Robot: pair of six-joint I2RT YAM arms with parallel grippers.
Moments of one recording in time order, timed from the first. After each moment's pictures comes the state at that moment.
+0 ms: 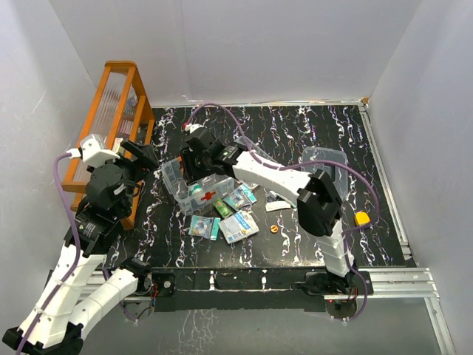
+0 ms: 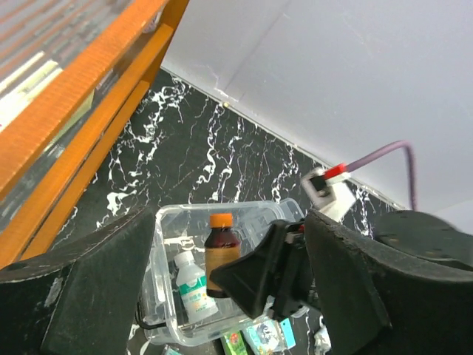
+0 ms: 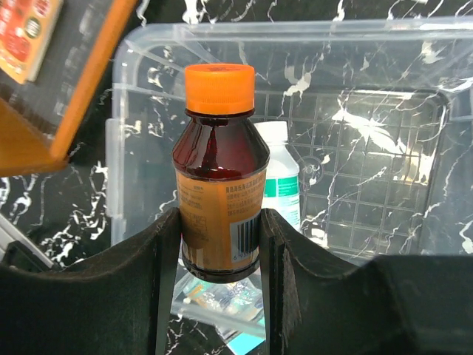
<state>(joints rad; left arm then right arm) -0.46 0.68 0.98 -0.47 -0.59 -0.61 0.92 2.05 1.86 -0.52 0.01 0.47</state>
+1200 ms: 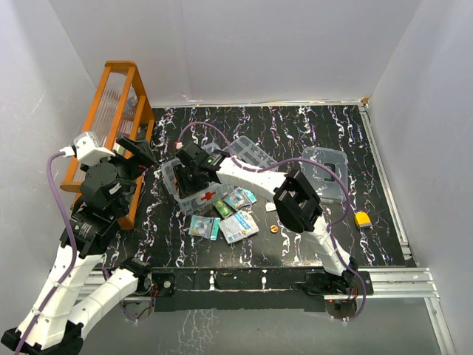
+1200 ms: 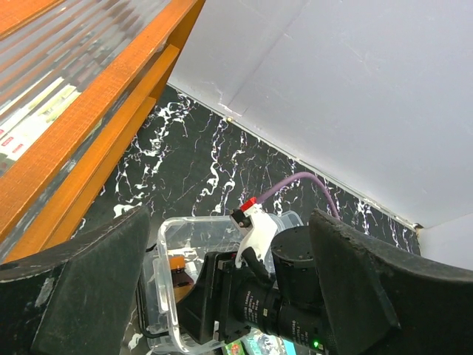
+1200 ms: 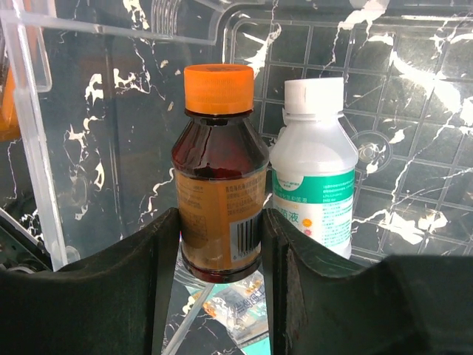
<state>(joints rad) -0.46 0.69 1.04 -0.48 -0.63 -0.58 0.96 2.27 1.99 -0.65 -0.11 0.51</state>
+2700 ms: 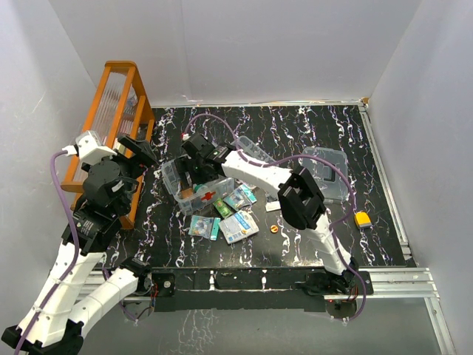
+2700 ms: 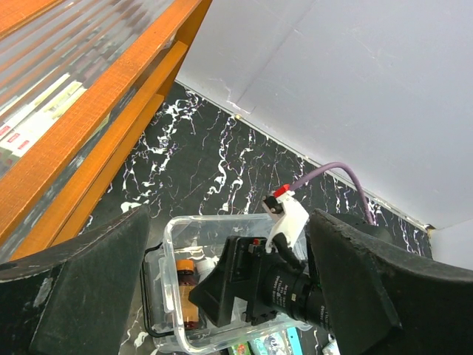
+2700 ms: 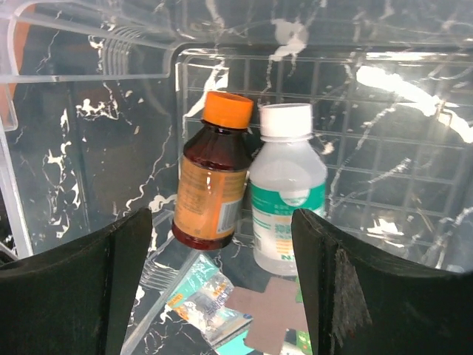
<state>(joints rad) -0.46 0.71 1.04 -0.48 -0.65 -0.58 0.90 2.24 1.99 -0.66 -0.05 0.48</state>
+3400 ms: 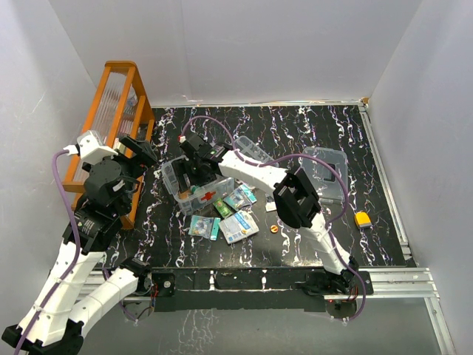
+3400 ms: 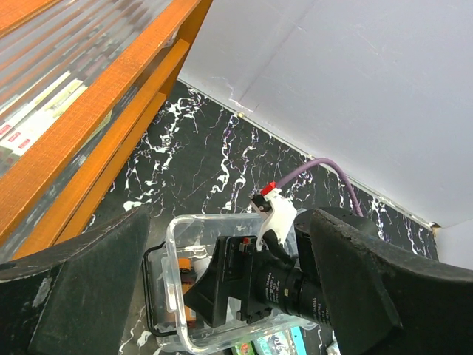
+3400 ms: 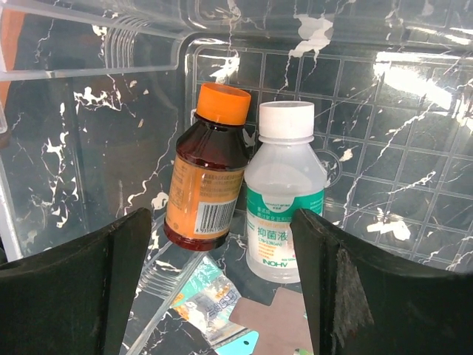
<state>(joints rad) -0.46 0.71 1.04 -0.48 -0.65 -0.58 0.90 2.31 2.08 -0.71 -0.13 0.45</state>
